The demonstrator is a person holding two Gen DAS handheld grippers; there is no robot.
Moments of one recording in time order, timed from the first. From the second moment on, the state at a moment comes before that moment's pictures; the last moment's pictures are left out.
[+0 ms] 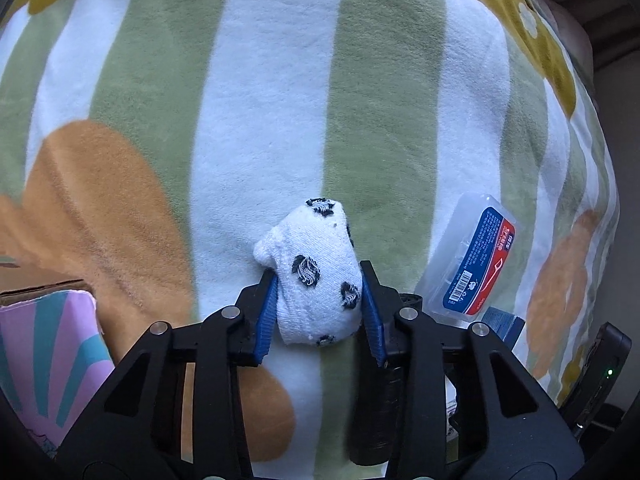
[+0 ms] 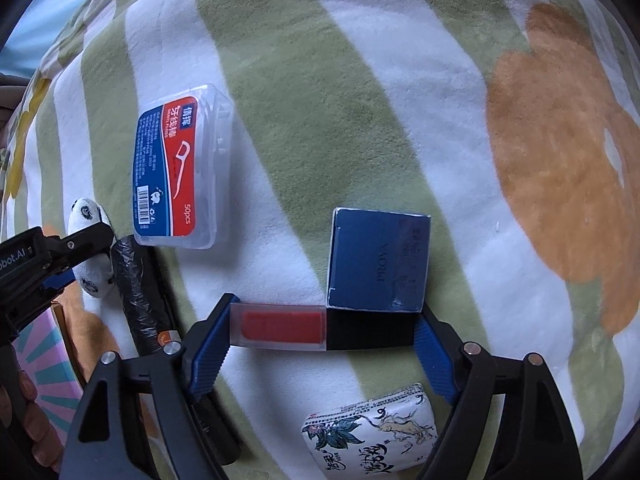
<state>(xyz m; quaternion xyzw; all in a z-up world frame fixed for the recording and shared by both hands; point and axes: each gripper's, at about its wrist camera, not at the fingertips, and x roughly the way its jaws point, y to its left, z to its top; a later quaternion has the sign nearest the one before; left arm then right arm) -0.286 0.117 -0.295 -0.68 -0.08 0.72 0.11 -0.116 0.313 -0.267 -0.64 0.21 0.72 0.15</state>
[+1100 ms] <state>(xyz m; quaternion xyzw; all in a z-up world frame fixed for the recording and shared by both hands) -0.158 0.057 -0.107 -0.58 -0.03 0.81 0.12 -0.080 0.249 -0.084 -0.56 0.10 0.82 0.05</state>
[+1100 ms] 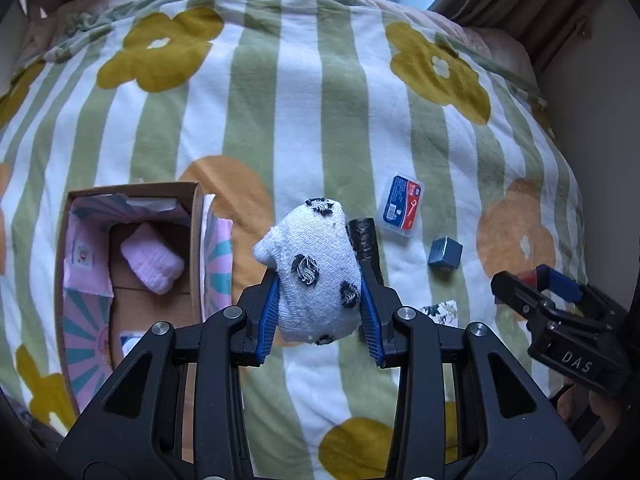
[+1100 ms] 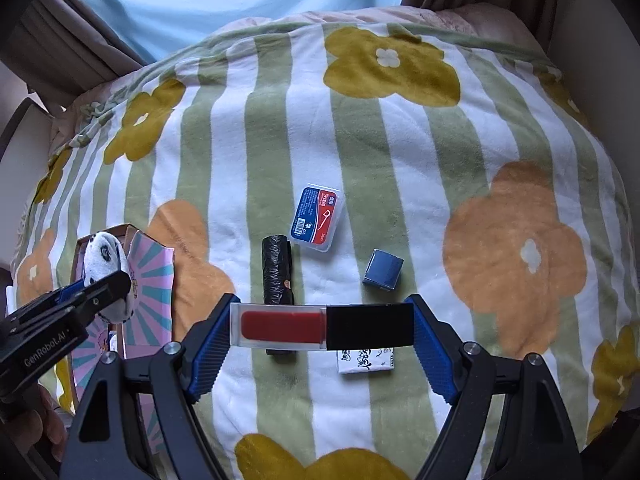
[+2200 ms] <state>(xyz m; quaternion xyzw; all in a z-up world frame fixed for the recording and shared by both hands) -0.031 0.006 -0.072 -0.57 -0.07 0.82 0.07 -0.019 0.177 -0.035 -0.54 0.02 0.84 -0.03</state>
